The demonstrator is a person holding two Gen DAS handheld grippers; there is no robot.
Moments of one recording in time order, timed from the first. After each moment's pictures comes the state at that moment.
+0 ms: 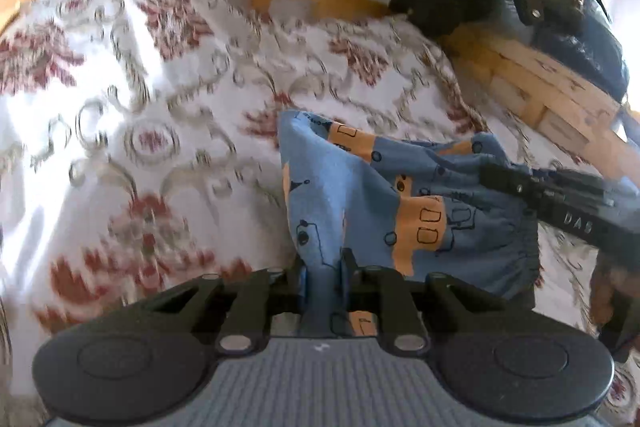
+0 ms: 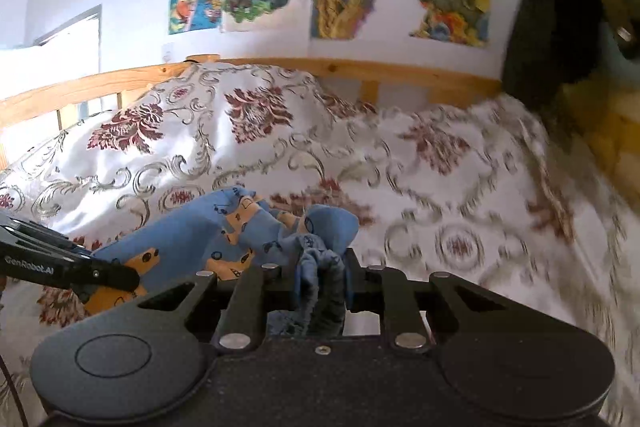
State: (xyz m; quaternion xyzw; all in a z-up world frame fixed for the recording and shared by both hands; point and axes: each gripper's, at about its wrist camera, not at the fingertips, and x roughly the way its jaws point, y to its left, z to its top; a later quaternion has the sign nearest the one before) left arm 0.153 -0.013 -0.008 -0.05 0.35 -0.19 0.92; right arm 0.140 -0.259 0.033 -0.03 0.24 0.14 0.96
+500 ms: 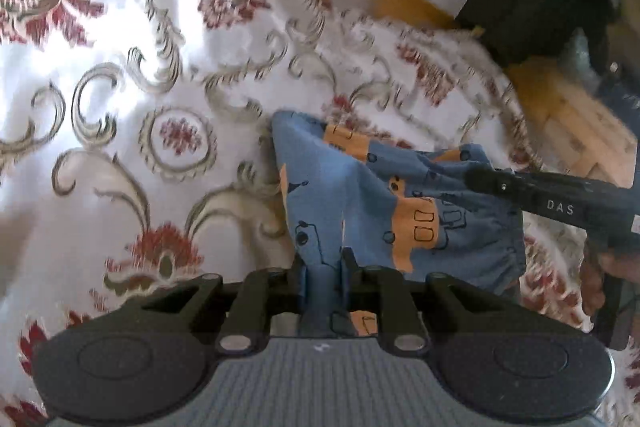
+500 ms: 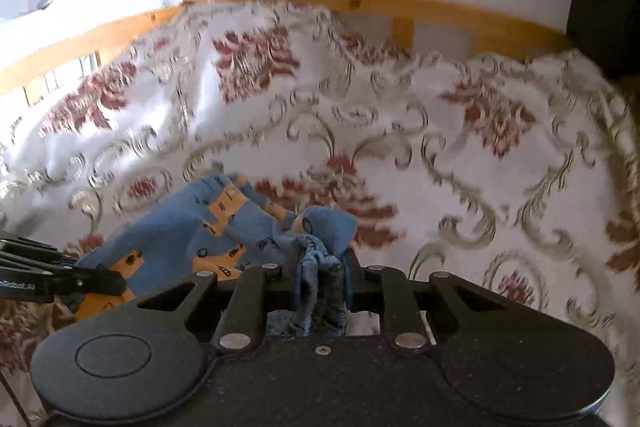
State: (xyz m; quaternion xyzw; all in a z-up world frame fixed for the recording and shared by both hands) left arm 0.241 0.015 -0.047 -0.13 0.38 -0.16 0.90; right arm 0.289 -0.250 -0.001 -0.04 0.34 0.18 0.92
